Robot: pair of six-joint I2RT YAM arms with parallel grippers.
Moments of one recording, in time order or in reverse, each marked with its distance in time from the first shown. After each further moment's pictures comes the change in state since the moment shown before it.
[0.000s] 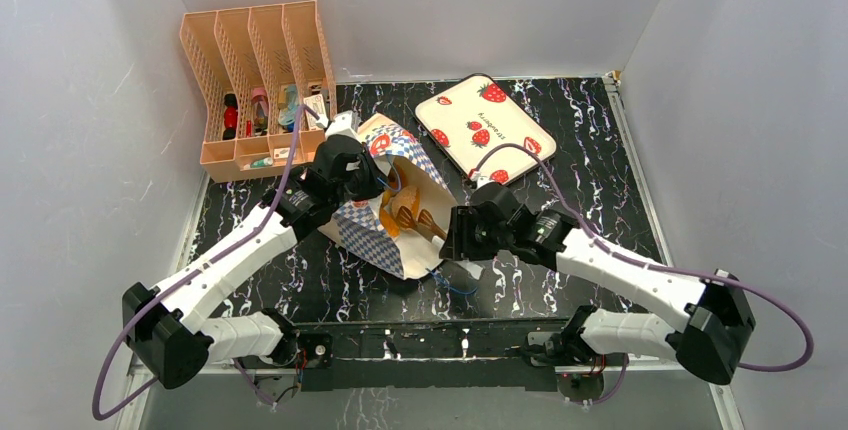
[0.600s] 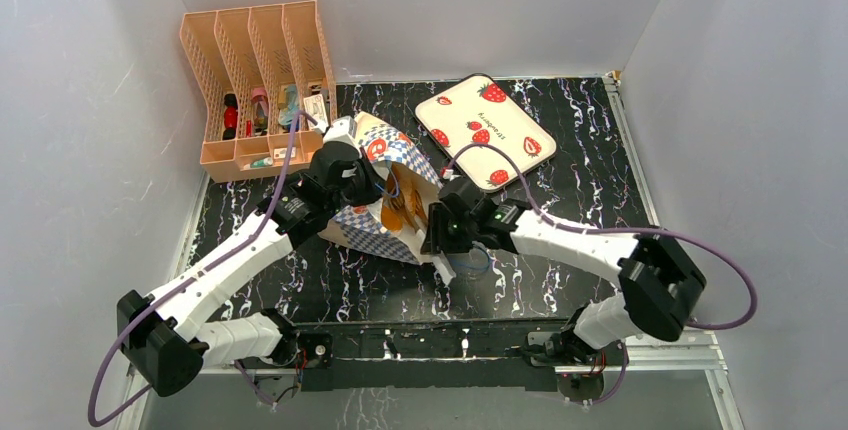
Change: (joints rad) left arm -0.008 -0.047 -0.046 0.009 0.019 0.000; right arm 0.001 0.289 0.051 0.153 0.006 -0.001
